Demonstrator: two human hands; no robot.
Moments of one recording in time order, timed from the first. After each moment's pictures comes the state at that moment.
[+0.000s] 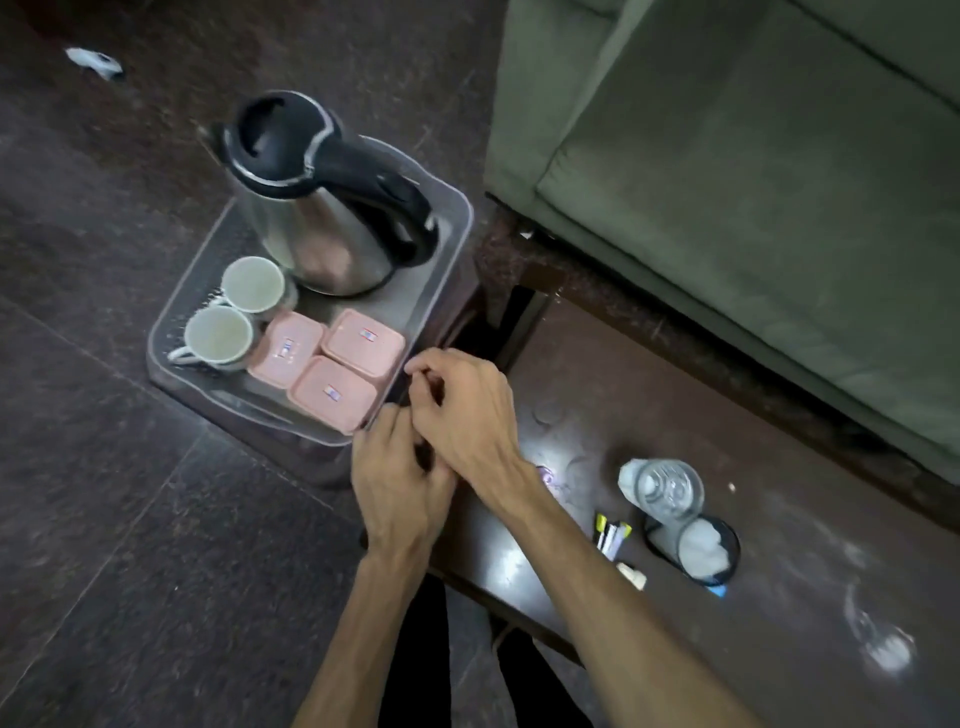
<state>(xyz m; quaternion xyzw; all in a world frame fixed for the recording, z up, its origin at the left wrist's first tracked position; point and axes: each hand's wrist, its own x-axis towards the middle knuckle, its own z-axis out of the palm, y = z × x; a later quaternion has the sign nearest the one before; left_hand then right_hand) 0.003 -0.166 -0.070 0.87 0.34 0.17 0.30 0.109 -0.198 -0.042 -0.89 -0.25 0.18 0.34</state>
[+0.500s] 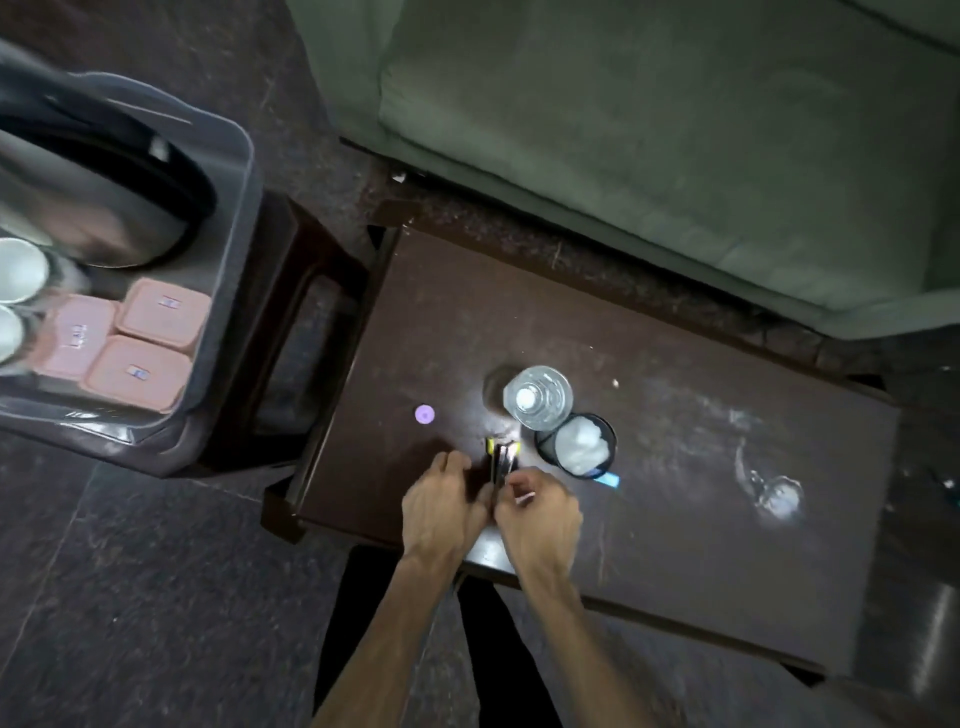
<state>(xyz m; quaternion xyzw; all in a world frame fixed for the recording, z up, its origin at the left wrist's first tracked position) -0.001 -0.366 -0.135 0.88 0.25 -0.20 0.36 0.030 -0.472 -0.100 -0.92 0.20 0.24 0.23</state>
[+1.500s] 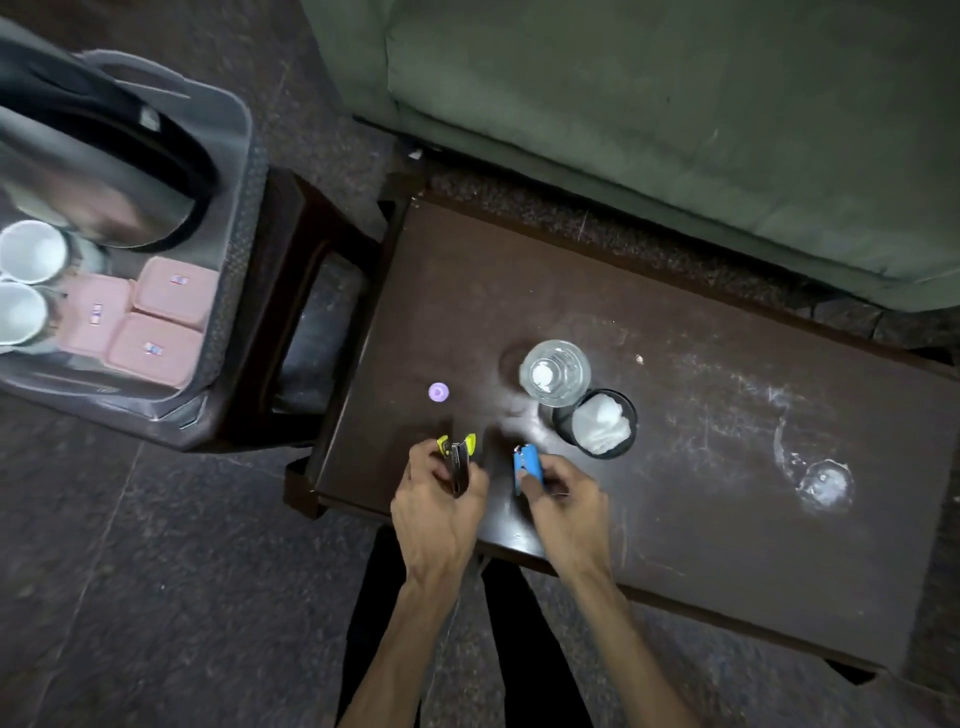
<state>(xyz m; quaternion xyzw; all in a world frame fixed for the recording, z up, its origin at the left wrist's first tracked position) -0.028 -0.381 -0.120 0.81 0.44 0.00 0.40 0.021 -0.505 -0.092 -0.85 0.20 0.27 0.41</state>
